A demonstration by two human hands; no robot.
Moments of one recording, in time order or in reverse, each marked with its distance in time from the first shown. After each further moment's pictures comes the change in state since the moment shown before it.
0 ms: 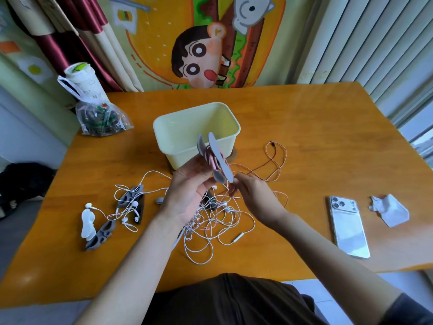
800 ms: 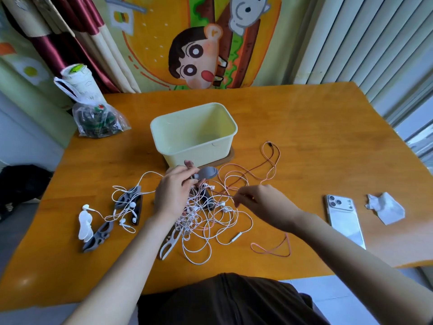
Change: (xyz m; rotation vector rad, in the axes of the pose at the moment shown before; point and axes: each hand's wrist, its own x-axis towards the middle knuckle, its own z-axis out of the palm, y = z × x) left_hand 0.017 -0.028 -0.062 1.362 0.221 0.429; right_hand -0.020 -0.007 -0.030 -0.175 -0.233 0.001
